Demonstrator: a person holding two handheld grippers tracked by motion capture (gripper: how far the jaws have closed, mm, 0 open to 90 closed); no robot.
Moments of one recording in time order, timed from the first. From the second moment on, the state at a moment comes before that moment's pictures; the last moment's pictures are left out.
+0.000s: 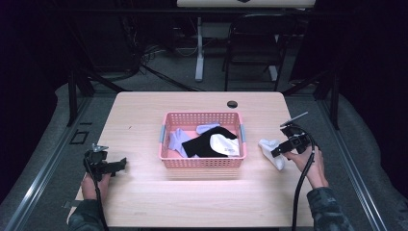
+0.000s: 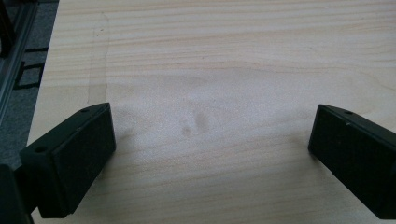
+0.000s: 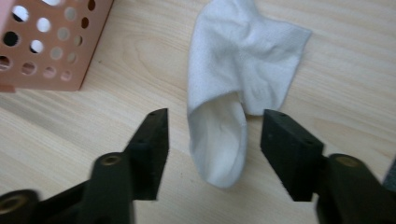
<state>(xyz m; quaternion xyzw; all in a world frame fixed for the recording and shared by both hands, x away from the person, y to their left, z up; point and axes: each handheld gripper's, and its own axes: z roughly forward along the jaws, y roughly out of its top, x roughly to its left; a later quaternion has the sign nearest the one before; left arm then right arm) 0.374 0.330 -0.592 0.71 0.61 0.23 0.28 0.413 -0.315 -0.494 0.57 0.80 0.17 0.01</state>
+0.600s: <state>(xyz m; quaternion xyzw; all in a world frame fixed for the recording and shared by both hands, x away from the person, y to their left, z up) 0.374 0.330 -0.592 0.71 0.61 0.23 0.28 0.407 -0.304 -0.440 0.54 0.81 0.21 0.06</state>
